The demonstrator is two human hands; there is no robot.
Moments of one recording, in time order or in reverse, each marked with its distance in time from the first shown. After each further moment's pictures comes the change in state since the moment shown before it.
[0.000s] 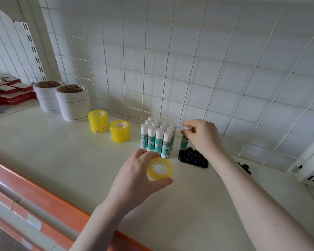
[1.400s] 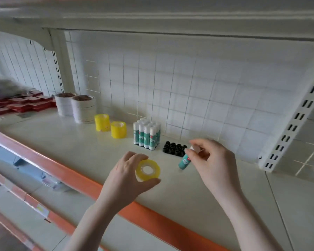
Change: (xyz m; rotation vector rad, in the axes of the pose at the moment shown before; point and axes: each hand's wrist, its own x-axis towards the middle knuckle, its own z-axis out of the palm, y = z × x) left_hand -0.072 0.053 -0.006 0.098 0.136 0.023; right_hand -0.157 -0.016 -0.099 0.172 0.325 -0.194
